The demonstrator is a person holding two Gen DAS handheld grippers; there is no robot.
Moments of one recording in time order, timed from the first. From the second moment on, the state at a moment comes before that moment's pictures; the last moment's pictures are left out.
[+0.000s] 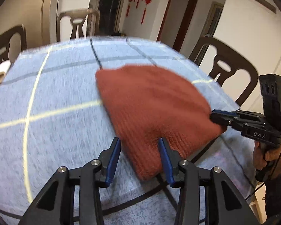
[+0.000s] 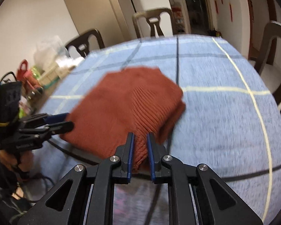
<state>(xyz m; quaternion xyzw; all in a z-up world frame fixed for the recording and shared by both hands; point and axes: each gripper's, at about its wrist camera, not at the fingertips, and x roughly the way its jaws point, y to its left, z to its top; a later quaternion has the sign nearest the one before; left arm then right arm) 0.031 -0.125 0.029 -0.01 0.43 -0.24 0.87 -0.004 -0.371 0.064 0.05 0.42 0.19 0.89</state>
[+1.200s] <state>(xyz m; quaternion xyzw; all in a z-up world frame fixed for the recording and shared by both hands) 0.052 -0.121 0.035 -0.04 0.41 -0.21 0.89 0.014 -0.358 0.067 0.04 0.39 0.17 0.90</state>
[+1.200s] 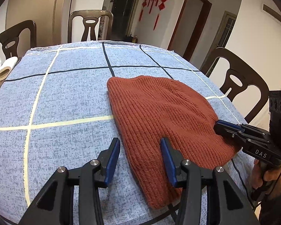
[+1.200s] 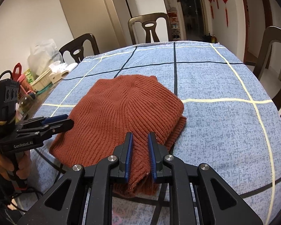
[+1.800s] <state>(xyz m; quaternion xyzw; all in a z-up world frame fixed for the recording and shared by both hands) 0.055 -0.117 0.033 -0.05 0.41 -0.21 0.89 0.017 -0.363 0.069 0.08 0.39 0.17 0.90</state>
